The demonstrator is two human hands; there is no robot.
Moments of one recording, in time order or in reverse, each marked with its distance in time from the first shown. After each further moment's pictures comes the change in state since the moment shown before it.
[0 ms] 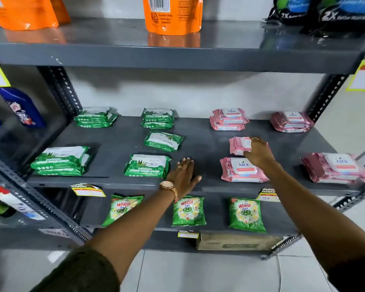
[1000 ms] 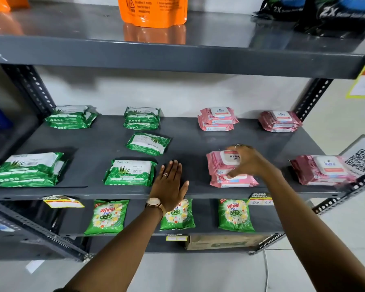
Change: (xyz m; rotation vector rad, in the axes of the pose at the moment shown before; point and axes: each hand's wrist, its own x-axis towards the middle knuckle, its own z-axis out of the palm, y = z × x) left_hand 0.008 -0.007 0.028 0.108 0.240 0.021; right_hand -0.036 -0.022 -0.045 0.084 -0.345 -0.111
